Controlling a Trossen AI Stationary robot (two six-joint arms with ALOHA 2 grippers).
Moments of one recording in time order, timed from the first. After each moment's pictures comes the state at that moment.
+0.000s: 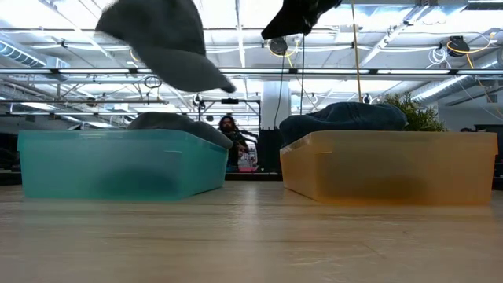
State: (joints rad) left arm 0.35 1.07 1.22 -0.78 0.55 0.00; right arm -0.12 1.42 1.26 -0.30 0.15 -0.17
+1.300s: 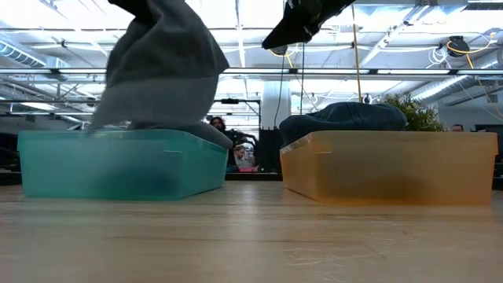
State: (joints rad) left arm -0.02 1.29 1.34 -1.05 0.12 0.83; right arm -0.12 1.42 1.20 -0.26 0.16 -0.18
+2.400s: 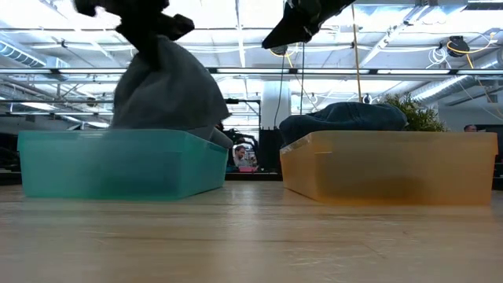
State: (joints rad) left arm -0.02 1.42 1.33 -1.11 -0.06 0.52; right arm -0.12 1.42 1.20 -0.25 0.16 -0.18
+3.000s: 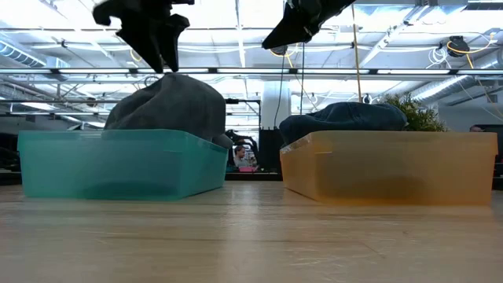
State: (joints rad) left arm -0.02 1.42 1.33 -1.10 -0.29 0.34; right arm -0.12 1.42 1.20 -0.26 0.16 -0.18
